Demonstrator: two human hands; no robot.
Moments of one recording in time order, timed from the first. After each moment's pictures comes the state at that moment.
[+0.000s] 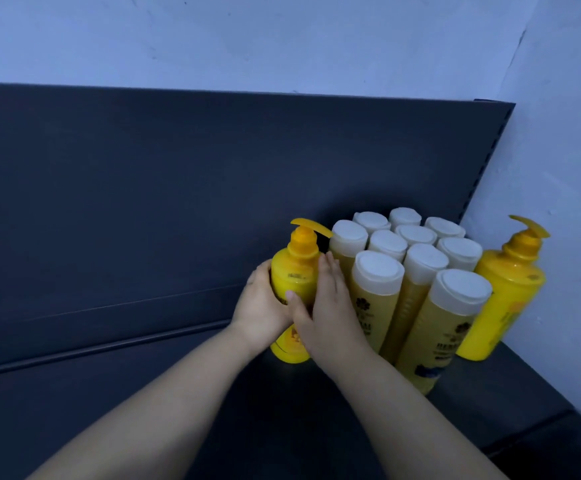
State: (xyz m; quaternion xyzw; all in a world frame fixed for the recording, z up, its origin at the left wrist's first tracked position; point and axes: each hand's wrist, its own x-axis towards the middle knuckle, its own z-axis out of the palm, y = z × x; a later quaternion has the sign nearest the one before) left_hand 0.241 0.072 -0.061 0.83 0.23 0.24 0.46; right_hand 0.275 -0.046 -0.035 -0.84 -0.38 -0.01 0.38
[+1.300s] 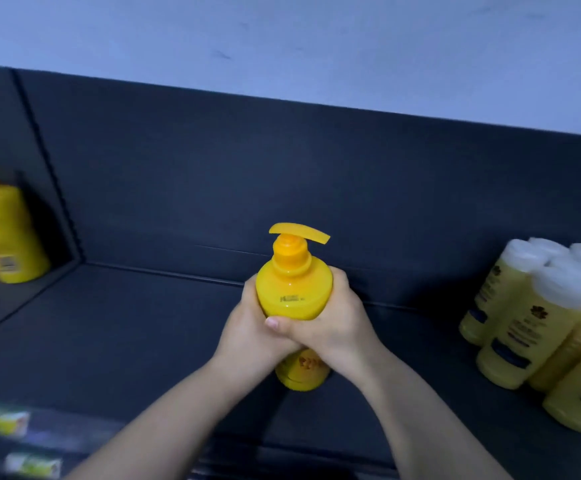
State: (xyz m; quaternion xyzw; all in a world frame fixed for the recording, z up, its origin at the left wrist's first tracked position) left_hand -0.059 0.088 -0.043 0.75 0.34 0.37 0.43; right_hand 0.049 0.019 -0.008 -0.69 -0.48 0.22 0.49
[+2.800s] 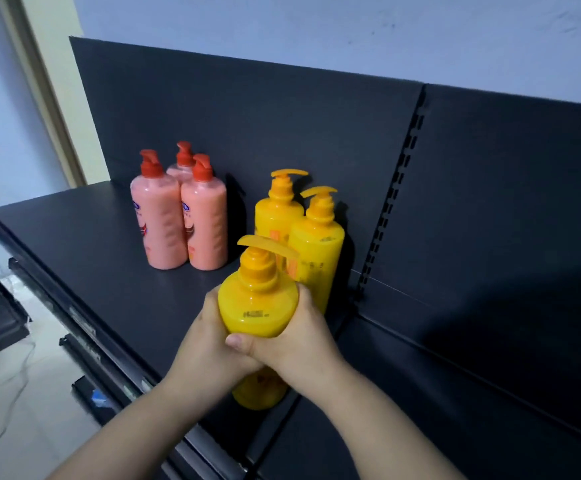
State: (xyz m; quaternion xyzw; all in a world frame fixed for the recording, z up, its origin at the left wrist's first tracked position) left_hand -0.489 0.387 -0.068 0.66 0.54 0.45 0.29; right_hand -0.355 0.390 -0.046 -0.55 -0.63 0.38 0.39
